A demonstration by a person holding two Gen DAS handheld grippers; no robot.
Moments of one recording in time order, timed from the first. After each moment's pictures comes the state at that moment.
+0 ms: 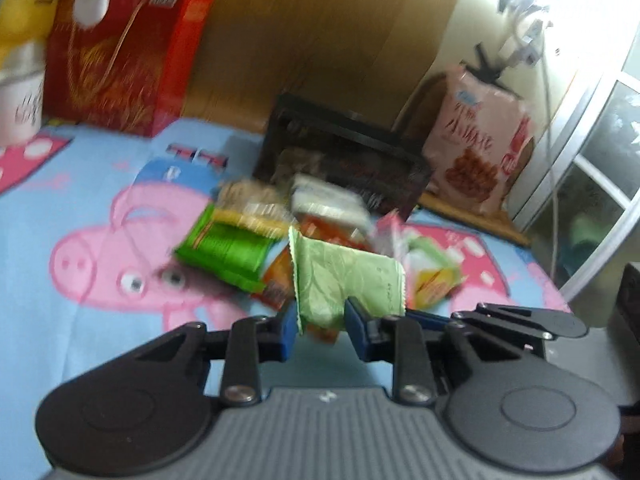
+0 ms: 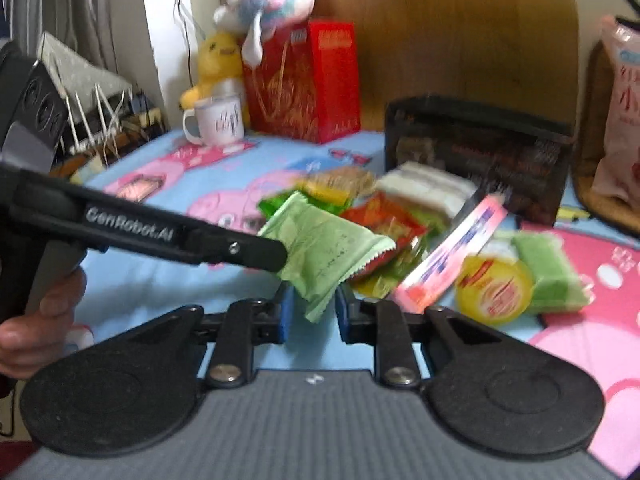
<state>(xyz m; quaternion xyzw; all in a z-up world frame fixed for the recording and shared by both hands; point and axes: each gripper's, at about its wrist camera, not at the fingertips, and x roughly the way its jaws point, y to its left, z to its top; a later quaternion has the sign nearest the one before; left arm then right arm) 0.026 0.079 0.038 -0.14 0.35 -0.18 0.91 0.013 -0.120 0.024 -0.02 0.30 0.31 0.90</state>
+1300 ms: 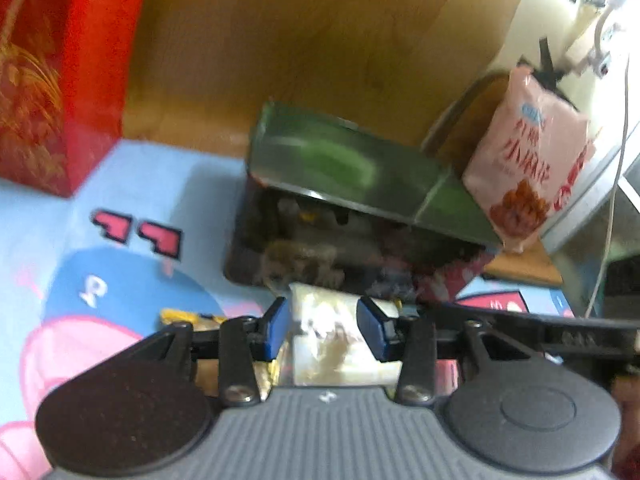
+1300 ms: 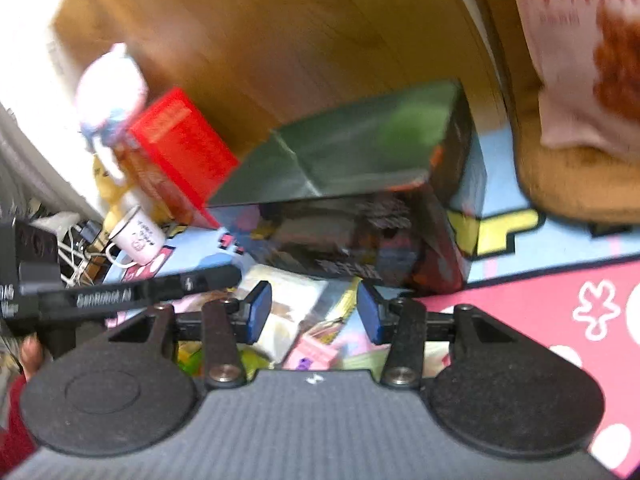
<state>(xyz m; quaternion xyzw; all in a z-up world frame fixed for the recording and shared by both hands) 0.202 0.049 0.025 -0.13 0.42 -0.19 0.88 0.188 -0.223 0.016 0.21 0.40 0.26 0.85</state>
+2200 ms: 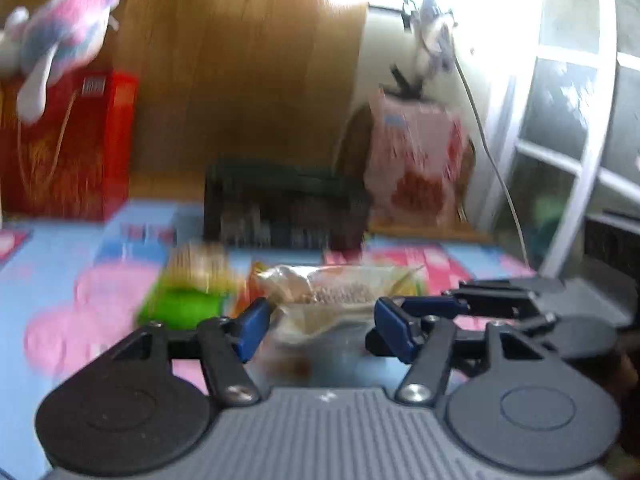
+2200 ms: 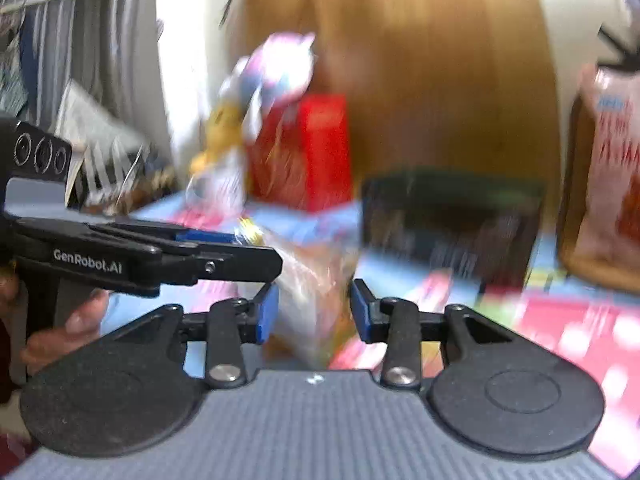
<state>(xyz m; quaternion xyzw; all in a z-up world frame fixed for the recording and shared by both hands) -0.007 0.054 0.009 -0.06 0.25 -0.24 0.94 0.014 -0.165 0.028 0.01 0.22 0.35 0.91</state>
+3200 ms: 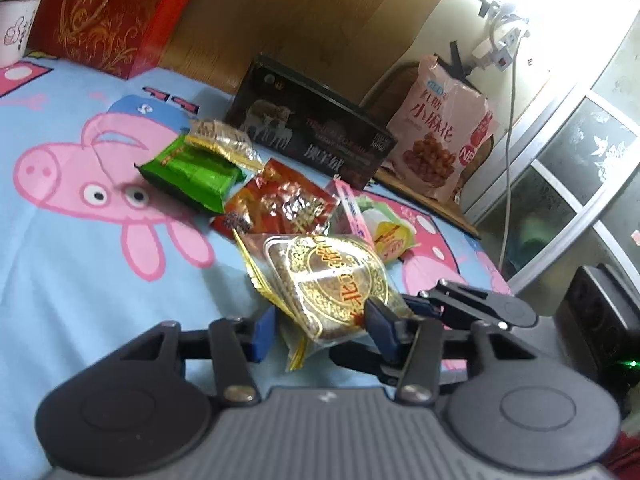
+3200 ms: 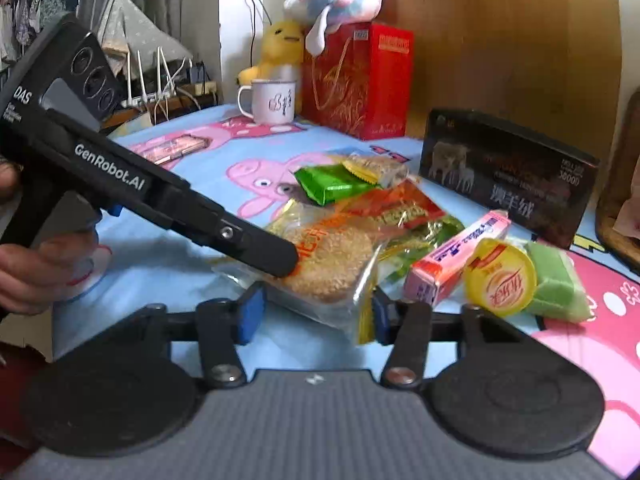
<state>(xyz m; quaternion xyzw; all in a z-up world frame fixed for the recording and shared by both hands) 0.000 0.082 -0.012 -0.21 0.36 -0.24 0.88 -0.012 -0.135 0.005 -0.08 0.26 0.39 0.88</state>
